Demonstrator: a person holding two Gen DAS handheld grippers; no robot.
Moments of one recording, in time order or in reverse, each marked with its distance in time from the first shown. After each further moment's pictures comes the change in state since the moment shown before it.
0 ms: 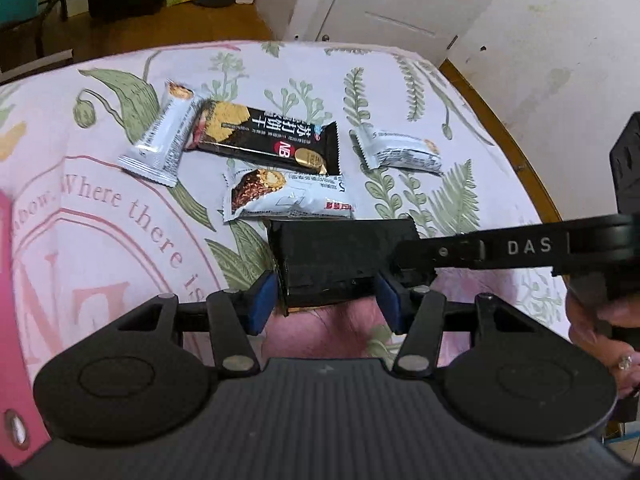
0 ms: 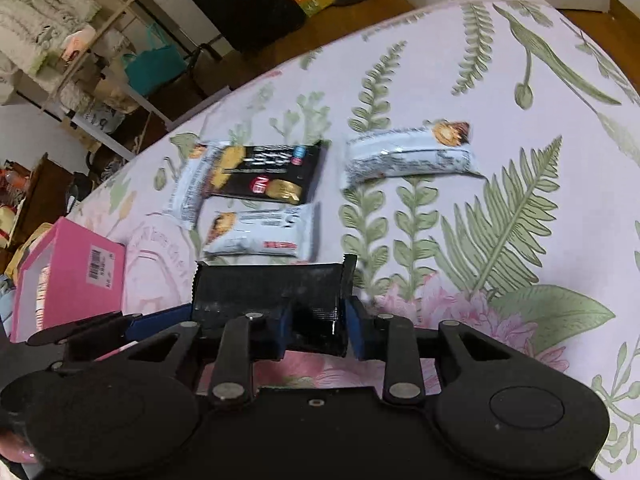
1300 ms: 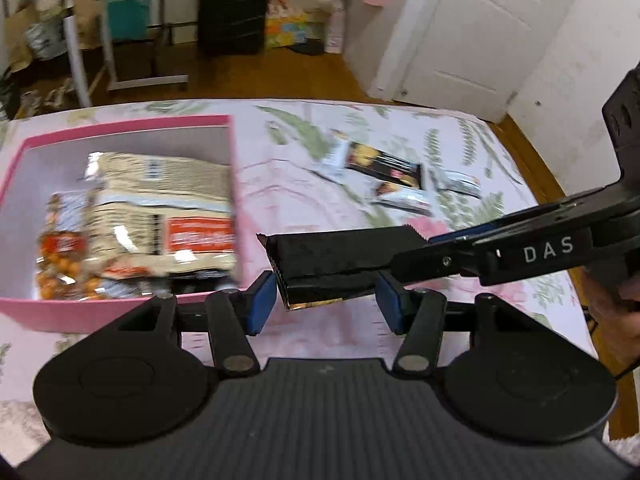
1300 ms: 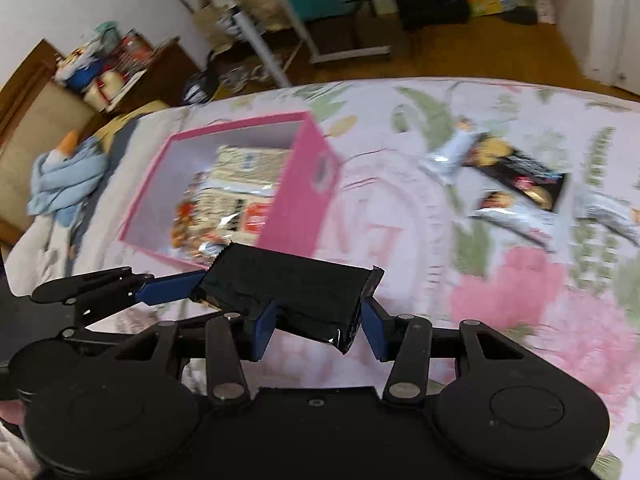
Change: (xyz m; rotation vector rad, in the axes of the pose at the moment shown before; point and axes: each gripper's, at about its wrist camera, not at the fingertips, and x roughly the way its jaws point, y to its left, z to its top) left arm -0.219 0.047 -0.077 -0.109 -0.147 0.219; right arm -0.054 0.204 -0.051 -0.393 0.150 0.168
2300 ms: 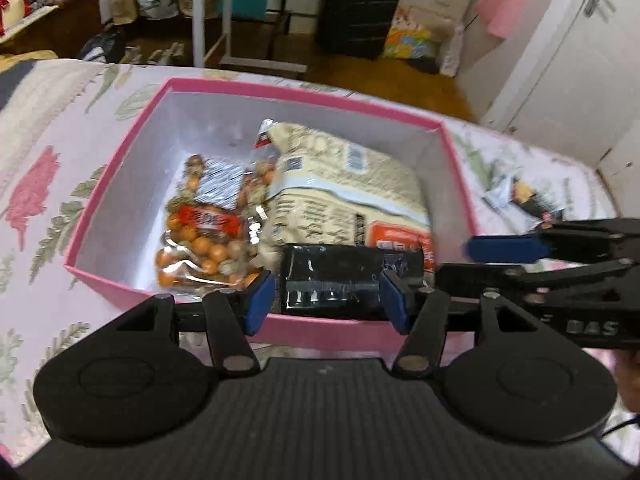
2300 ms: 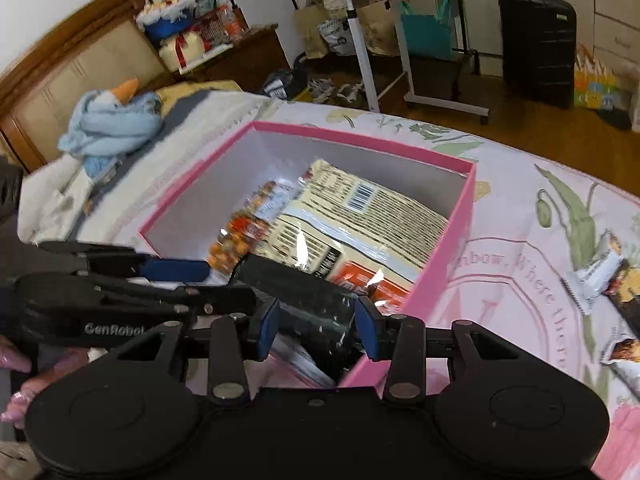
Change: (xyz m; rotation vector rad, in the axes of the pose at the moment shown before) left arm 0.023 0.134 -0.012 -0.192 -0.022 0.240; right arm 0.101 0.088 0.030 -0.324 -0.089 0.036
